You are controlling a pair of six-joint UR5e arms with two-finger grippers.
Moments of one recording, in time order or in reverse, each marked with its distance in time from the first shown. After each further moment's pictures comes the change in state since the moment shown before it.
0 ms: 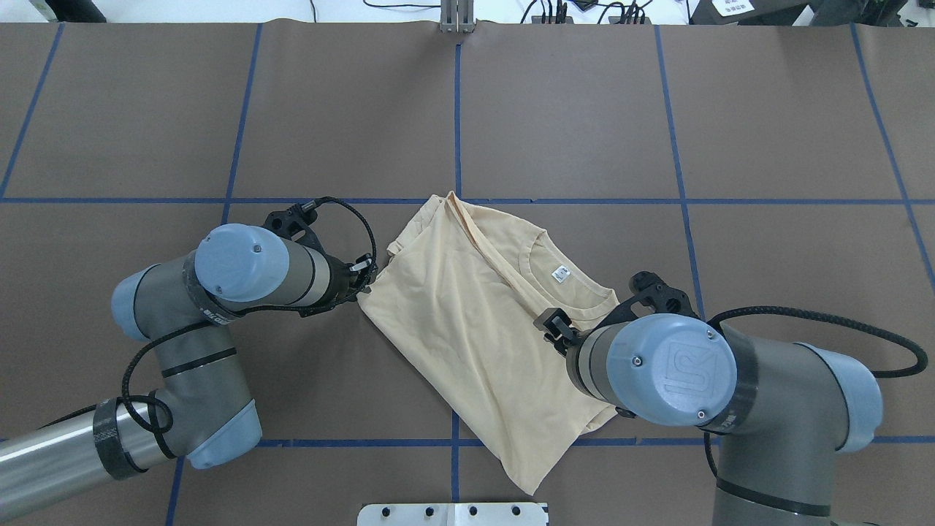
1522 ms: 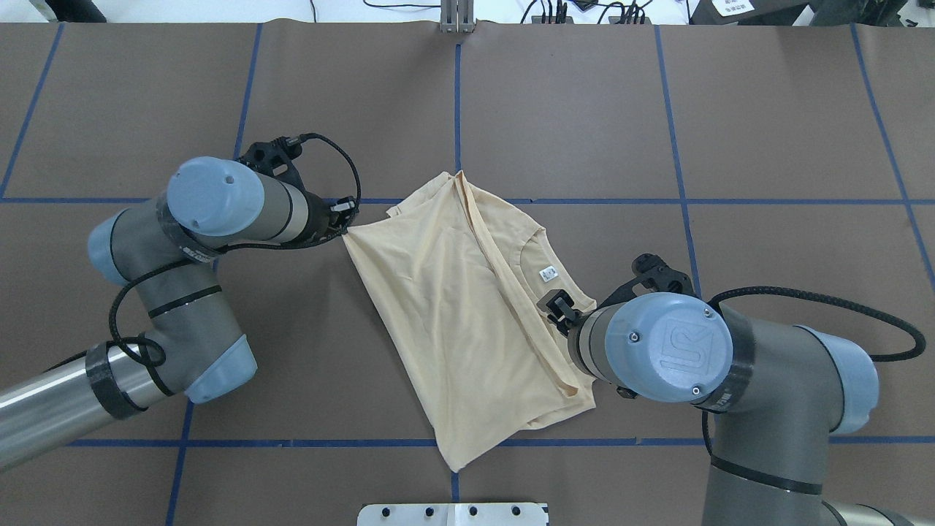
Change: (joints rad) left arm -0.162 -0.073 0.086 -0.019 0.005 0.267; right arm 0.047 0.015 -0.022 -0.003 -0.001 -0.017
